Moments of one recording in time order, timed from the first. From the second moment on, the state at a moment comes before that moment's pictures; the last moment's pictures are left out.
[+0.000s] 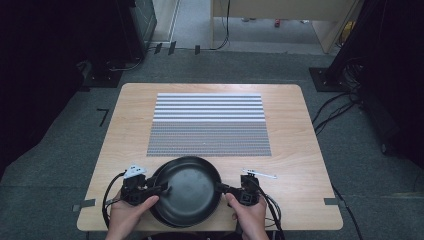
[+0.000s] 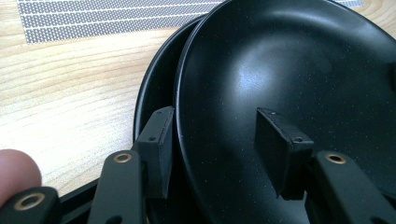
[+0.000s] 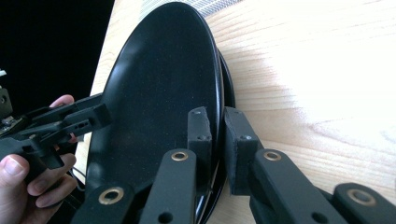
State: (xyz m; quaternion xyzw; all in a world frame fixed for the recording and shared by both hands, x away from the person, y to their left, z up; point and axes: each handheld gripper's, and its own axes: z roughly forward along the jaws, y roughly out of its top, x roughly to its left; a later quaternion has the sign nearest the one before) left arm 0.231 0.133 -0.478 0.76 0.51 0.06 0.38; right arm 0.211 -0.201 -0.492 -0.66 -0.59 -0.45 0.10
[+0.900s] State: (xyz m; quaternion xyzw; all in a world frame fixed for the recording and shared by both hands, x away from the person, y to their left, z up) left arm 0.235 0.138 -0.486 0.73 0.54 0.01 0.42; right arm 0.220 -0.205 -0.492 -0.65 -0.59 -0.48 0.07
